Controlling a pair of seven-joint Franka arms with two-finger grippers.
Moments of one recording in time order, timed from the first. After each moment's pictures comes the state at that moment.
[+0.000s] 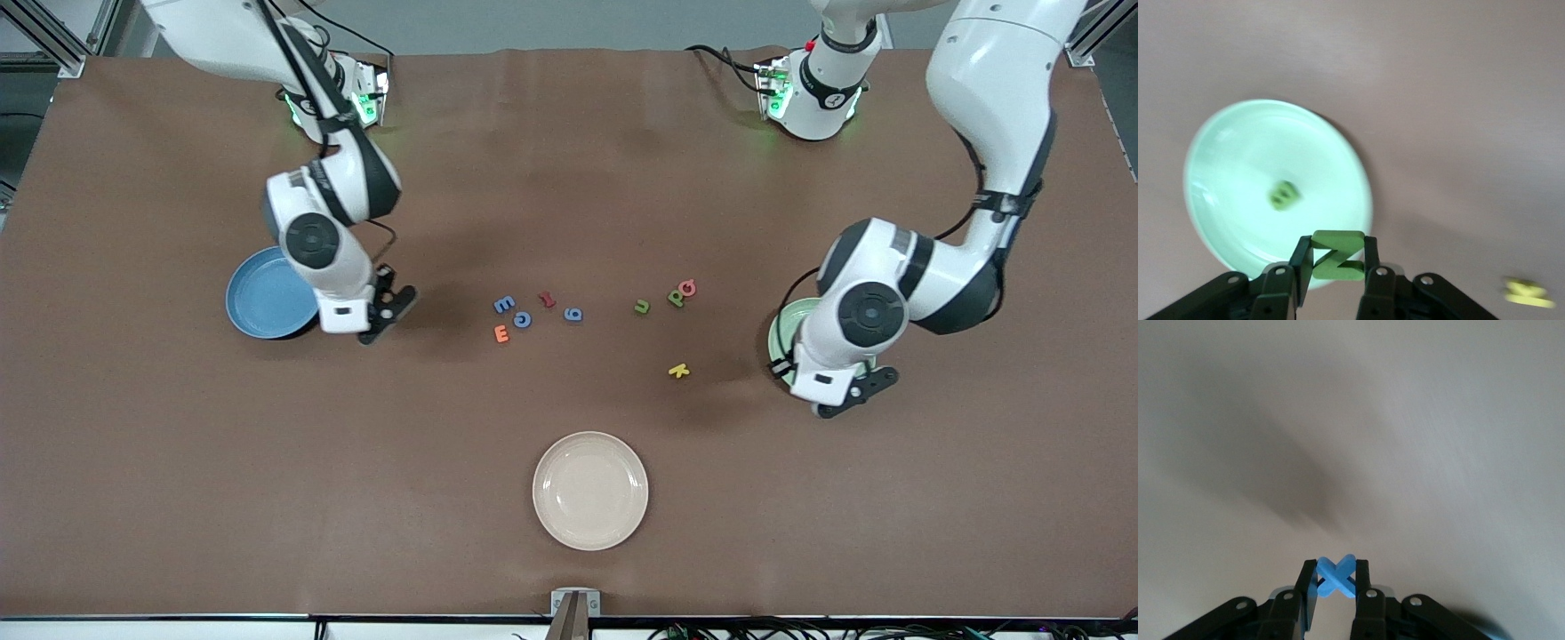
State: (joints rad) left arm 0.12 0.51 -0.43 -1.78 0.34 2.04 -0.90; right arm 0.34 0.24 -0.05 -2.26 -0.10 2.31 -0.49
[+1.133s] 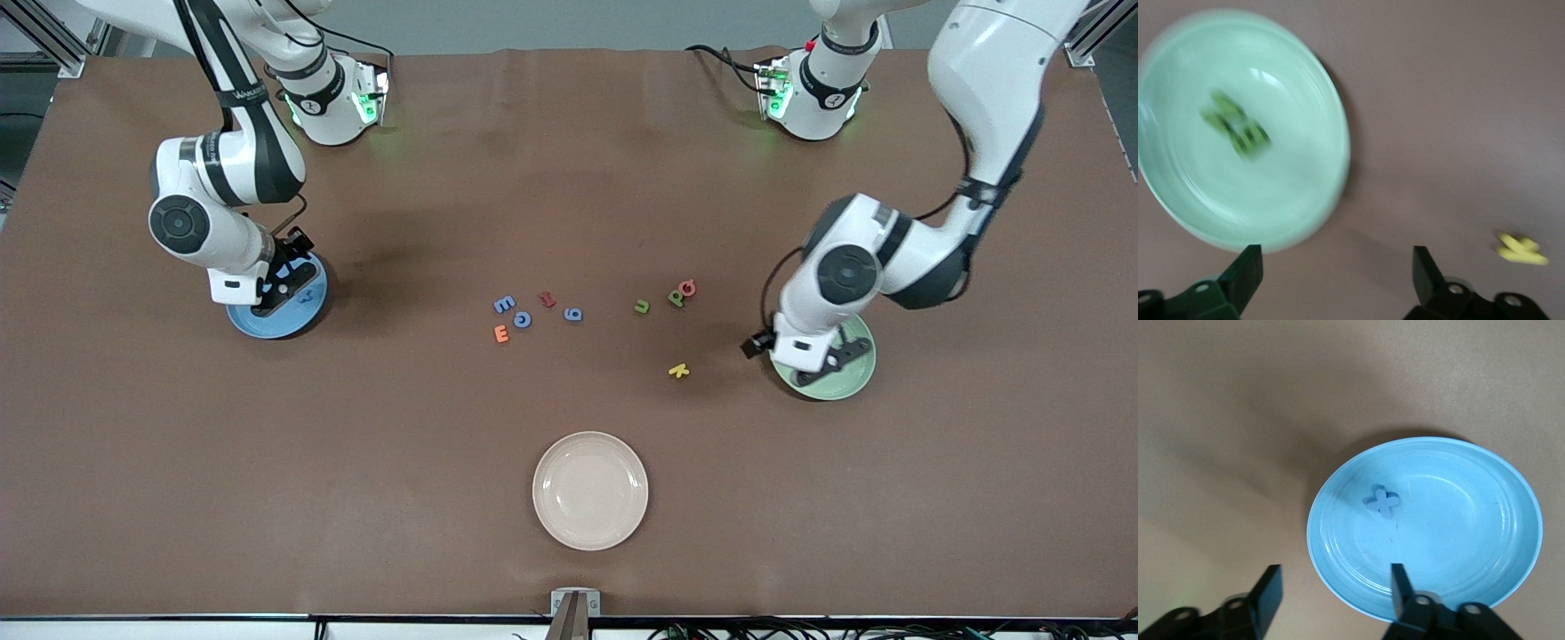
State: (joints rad) left arm 0.20 0.48 -0.66 -1.97 0.41 2.19 -1.23; right arm 0.12 0.07 -0.05 -2.41 -0.11 2.19 -0.58
